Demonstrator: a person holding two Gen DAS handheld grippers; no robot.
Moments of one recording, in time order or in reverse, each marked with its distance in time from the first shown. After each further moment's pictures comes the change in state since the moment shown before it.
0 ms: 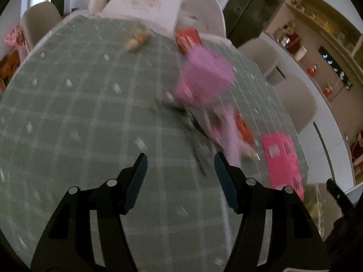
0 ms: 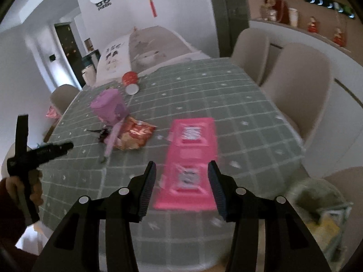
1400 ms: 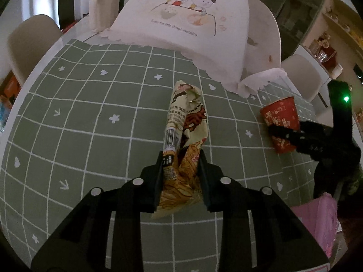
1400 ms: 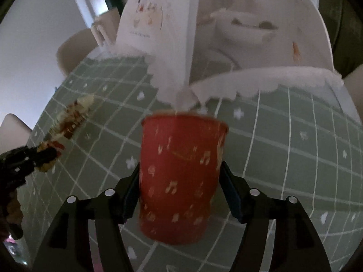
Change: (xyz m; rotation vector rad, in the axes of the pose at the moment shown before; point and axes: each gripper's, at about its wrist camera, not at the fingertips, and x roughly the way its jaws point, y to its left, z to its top) left arm 0.138 0.103 0.206 0.000 0.011 0.131; right arm 0.400 0.173 0.245 -0.379 0.321 0.241
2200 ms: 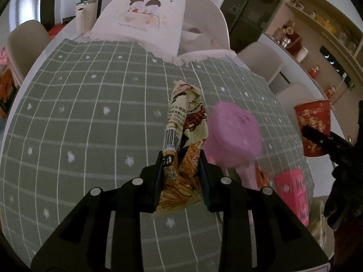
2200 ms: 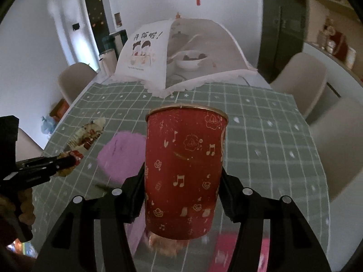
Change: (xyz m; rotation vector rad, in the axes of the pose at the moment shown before) left arm -0.124 -0.074 -0.114 0.084 0.008 -0.125; right arm -0.229 0.050 -0.179 0.160 -0.232 -0.200
